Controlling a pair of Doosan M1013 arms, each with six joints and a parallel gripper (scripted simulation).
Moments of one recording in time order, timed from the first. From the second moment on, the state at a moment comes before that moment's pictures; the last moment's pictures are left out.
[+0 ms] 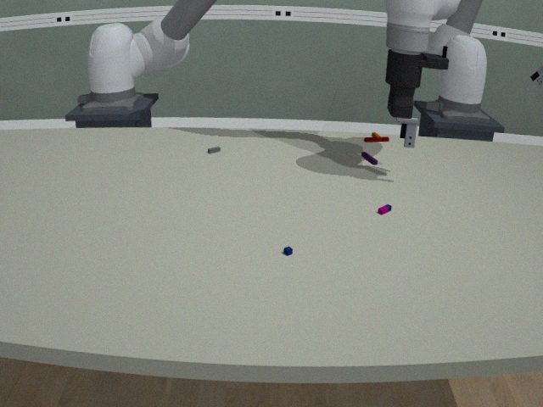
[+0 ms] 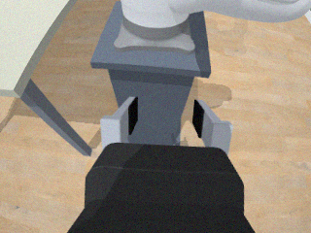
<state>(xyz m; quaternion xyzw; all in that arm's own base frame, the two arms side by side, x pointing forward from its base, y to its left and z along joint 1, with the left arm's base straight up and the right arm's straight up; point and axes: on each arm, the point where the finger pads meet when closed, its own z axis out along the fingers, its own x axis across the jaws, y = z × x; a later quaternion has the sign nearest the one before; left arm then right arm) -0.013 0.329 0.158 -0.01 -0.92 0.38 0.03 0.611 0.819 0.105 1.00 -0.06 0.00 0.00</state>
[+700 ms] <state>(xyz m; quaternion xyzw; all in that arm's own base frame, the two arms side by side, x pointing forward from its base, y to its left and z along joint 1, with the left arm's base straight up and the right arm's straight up) -0.013 0.329 0.158 -0.01 -0.92 0.38 0.03 0.455 0.837 0.096 0.92 -0.40 0.00 0.00</state>
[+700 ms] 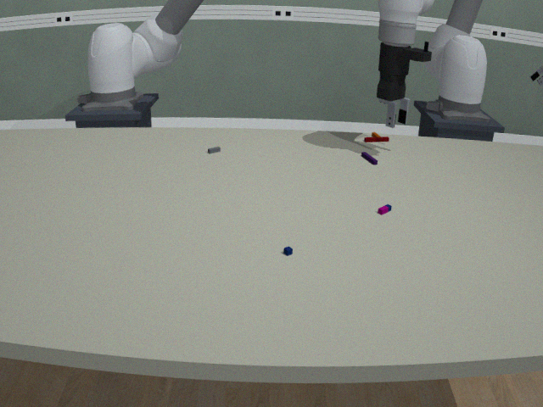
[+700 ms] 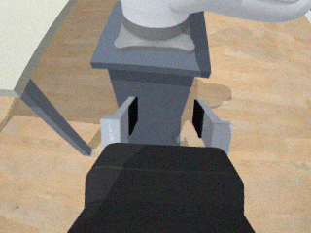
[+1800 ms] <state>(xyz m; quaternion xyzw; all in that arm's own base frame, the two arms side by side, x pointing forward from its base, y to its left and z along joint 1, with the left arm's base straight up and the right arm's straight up) -0.013 0.329 0.158 -0.01 -0.92 0.38 0.03 0.335 0.819 0.088 0.77 -0.63 0.00 0.00</state>
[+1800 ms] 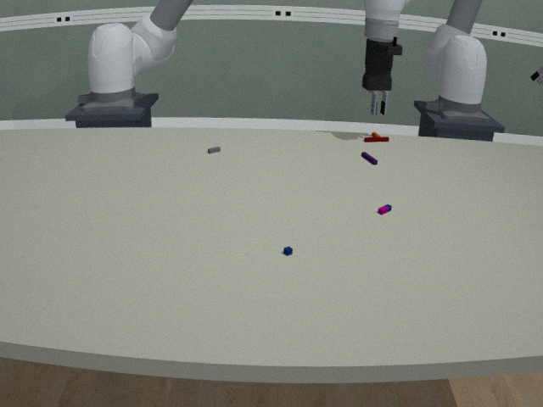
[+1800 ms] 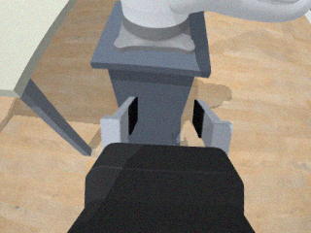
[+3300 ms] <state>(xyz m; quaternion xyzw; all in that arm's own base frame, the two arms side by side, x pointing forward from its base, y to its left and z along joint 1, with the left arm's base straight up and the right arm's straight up) -0.013 0.329 0.158 -0.01 -0.92 0.38 0.03 0.335 0.819 0.055 0.77 -0.63 0.00 0.00</state>
